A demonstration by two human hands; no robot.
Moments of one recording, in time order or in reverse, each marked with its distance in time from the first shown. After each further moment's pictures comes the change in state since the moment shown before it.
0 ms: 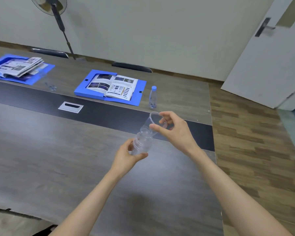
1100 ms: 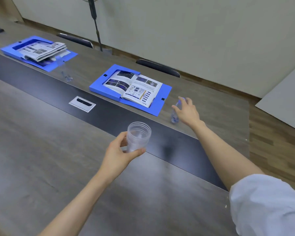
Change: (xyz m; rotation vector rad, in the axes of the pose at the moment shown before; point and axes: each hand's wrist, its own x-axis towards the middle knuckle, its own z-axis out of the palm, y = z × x) left_hand 0.129 -0.014 -0.049 -0.137 0.220 -0.013; right_hand 0.319 0.116 0.069 -0.566 -0.115 0.095
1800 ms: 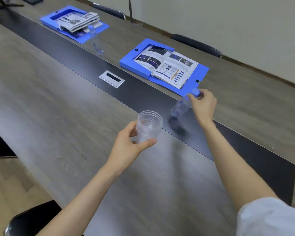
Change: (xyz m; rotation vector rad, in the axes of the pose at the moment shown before) left_hand -0.026 -0.043 -0.036 0.014 0.130 -0.102; right_hand -0.027 -0.046 0.089 0.451 0.275 -0.007
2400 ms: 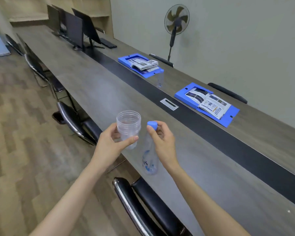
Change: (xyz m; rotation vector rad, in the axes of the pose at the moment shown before) left_hand -0.264 -0.017 -0.372 -0.126 0.289 0.171; right_hand -0.489 -0.311 0.073 0.595 -0.525 -0.215
